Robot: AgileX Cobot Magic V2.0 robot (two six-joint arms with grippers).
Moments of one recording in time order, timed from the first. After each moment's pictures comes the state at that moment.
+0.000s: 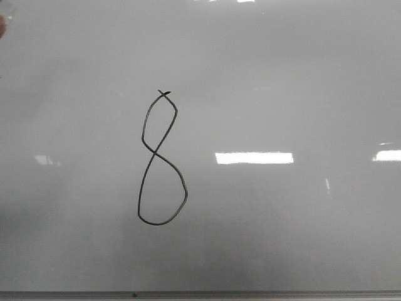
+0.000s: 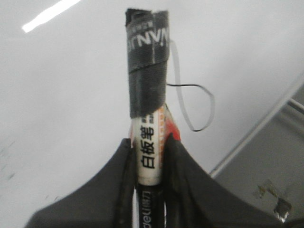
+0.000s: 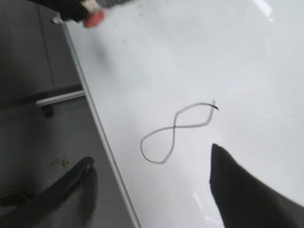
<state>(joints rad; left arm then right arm) -0.20 0.88 -0.71 -0.54 0.59 0.86 0.54 1.06 -1.05 0.49 0.70 -0.81</state>
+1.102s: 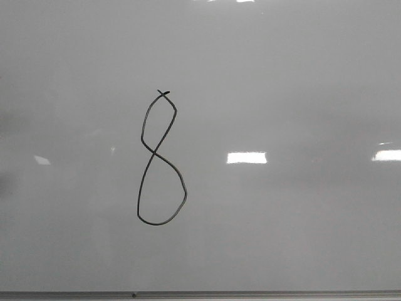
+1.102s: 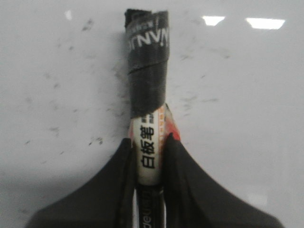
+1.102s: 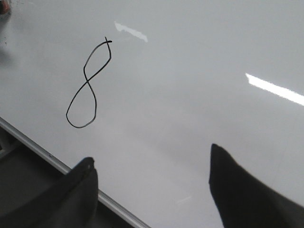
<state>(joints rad) -0.14 1.42 -0.49 -0.37 -0.45 0.22 0.29 0.39 -0.36 0.49 0.40 -0.63</state>
